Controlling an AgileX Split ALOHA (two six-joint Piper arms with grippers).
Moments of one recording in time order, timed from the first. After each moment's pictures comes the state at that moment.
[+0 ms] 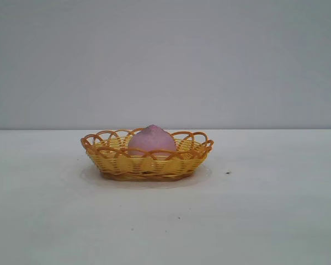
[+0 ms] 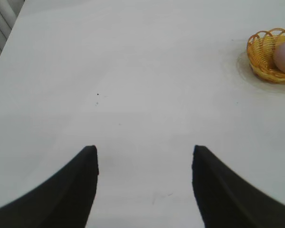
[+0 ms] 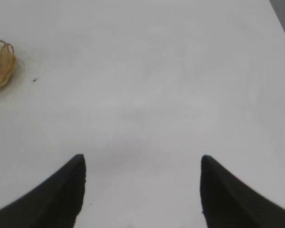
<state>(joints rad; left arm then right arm) -0.01 -0.02 -0.48 0.02 1.12 -0.01 0.08 0.02 -0.49 0.00 1.13 0.02</state>
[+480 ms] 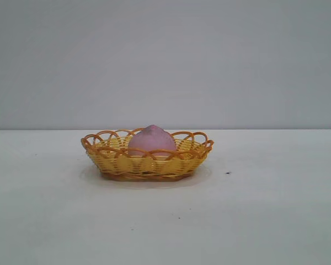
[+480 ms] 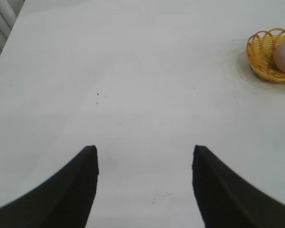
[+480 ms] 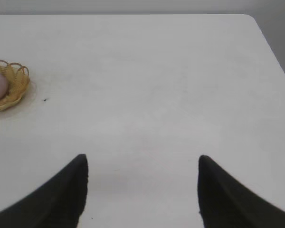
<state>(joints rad) -0.01 -0.02 -0.48 0.02 1.12 -0.01 0.08 -0.02 -0.49 0.02 1.14 -0.01</state>
